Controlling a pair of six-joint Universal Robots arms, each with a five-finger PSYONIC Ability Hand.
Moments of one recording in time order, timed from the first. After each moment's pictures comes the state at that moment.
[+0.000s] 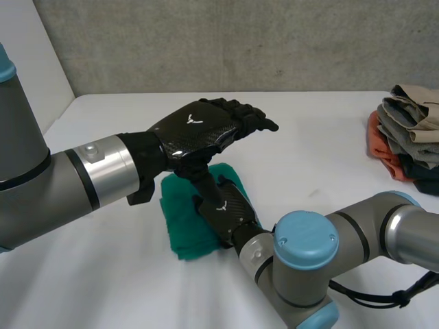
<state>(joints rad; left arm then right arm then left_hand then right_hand) 4.25 -1.81 -1.36 2.99 -0.85 3.35 2.34 -0.86 1.55 -0.51 1.46 2.64 0.19 0.20 0.21 0.20 0.04 0.56 0.55 0.56 0.56 0.36</state>
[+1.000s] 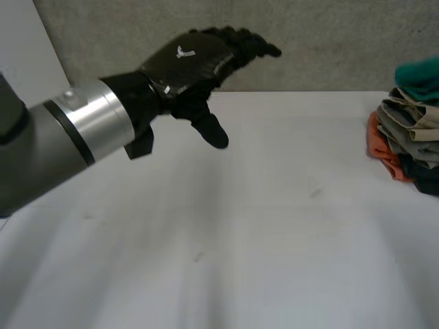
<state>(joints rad) 4.22 -1.78 -1.22 3.06 -0.94 3.21 1.27 -0.80 0.93 -0.42 1.08 2.91 0.19 0.20 0.21 0.20 0.04 1.06 1.17 1.18 1.20 0.97</state>
